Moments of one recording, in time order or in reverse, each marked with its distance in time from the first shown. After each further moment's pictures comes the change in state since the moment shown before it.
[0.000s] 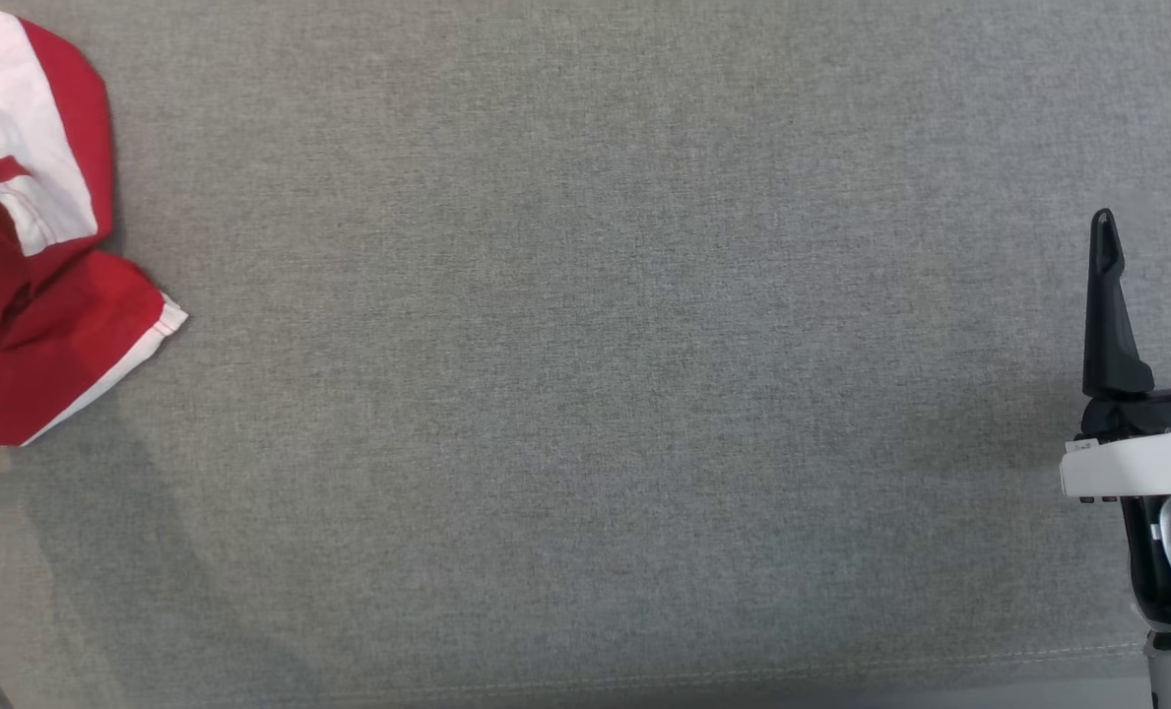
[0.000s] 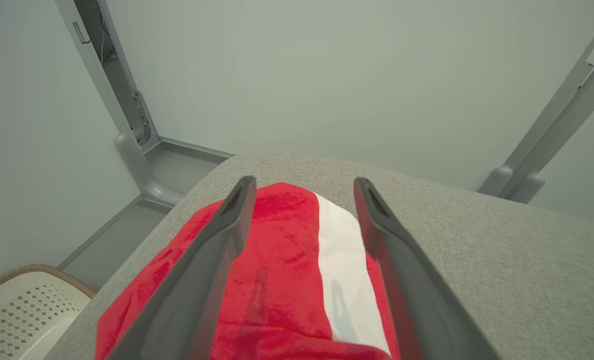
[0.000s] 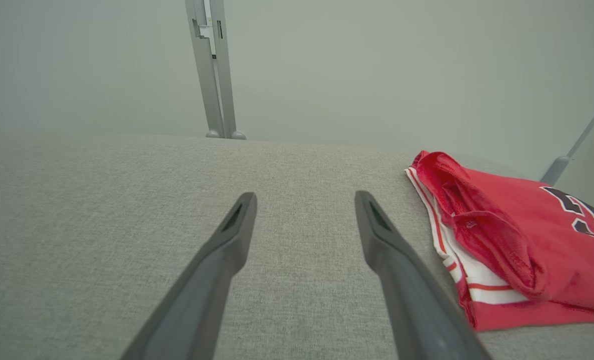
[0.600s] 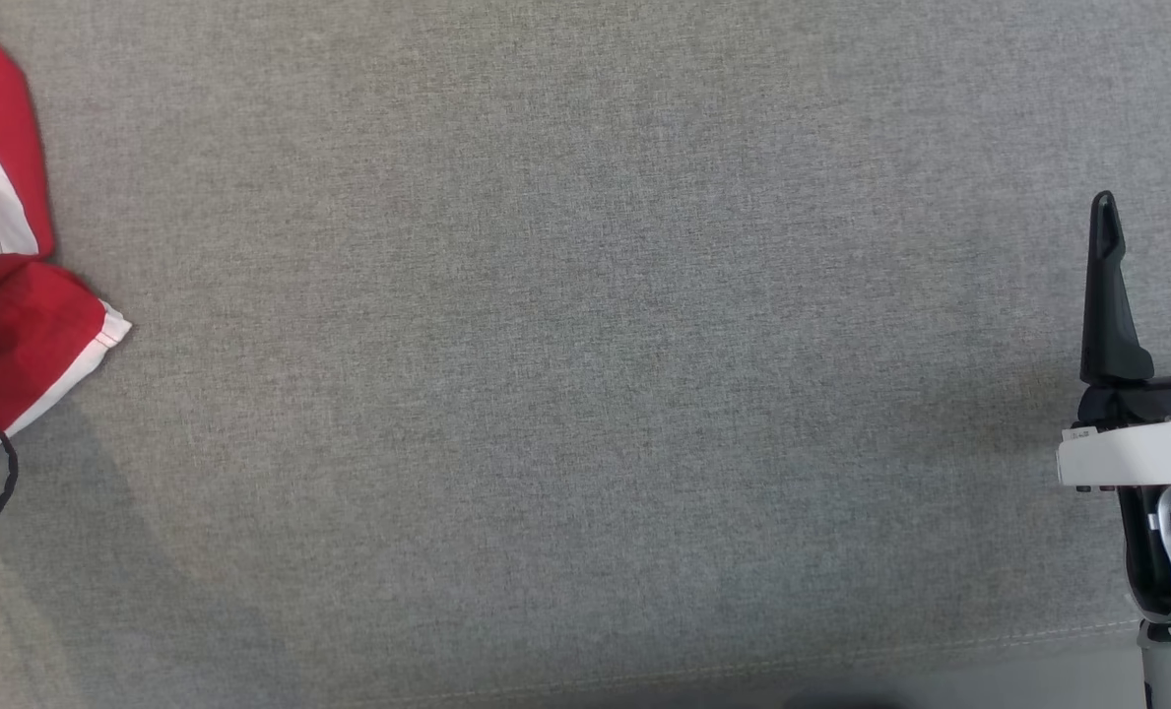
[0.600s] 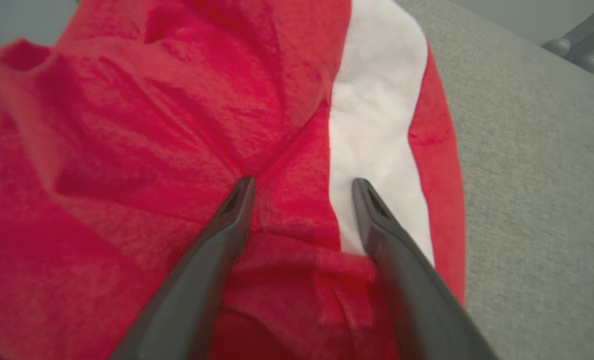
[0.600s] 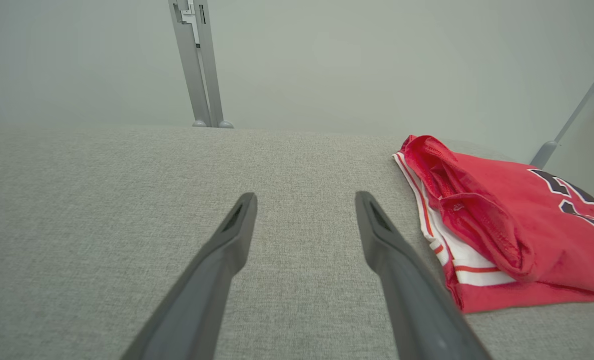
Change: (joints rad) left arm -0.113 0.051 -0.091 0.273 -0.171 -0.011 0.330; right arm -0.016 0.019 0.000 -0.033 0.000 0.000 0.027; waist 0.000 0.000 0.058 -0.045
